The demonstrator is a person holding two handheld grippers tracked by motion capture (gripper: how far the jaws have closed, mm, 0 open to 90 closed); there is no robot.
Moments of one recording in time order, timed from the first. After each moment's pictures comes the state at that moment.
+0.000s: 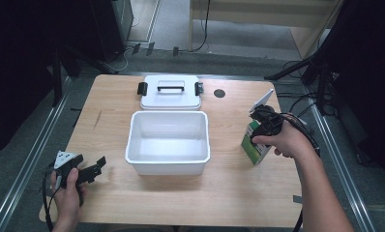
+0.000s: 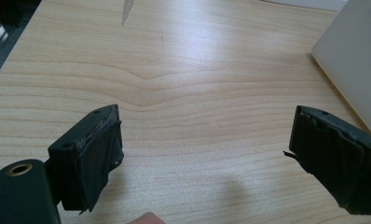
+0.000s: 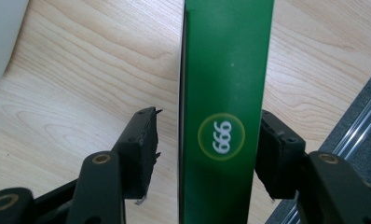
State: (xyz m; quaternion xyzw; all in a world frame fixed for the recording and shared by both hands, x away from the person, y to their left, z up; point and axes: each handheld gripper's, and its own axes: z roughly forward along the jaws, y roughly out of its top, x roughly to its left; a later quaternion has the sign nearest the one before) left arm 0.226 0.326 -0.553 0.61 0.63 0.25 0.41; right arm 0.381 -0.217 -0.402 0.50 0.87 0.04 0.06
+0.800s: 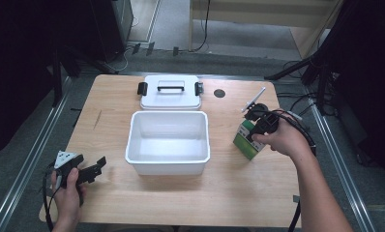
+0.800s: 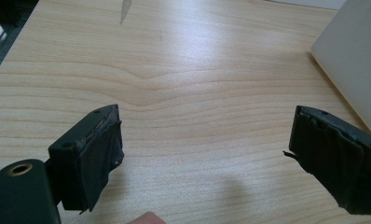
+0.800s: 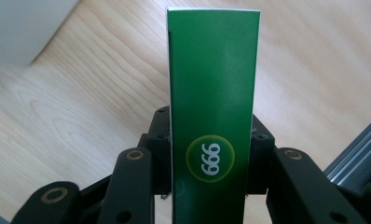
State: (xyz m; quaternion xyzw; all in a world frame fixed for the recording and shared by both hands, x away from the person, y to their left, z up) left arm 0.227 0.326 -0.553 0.61 0.63 0.25 0.41; right arm 0.376 -0.200 -0.389 0.37 0.92 0.08 0.09
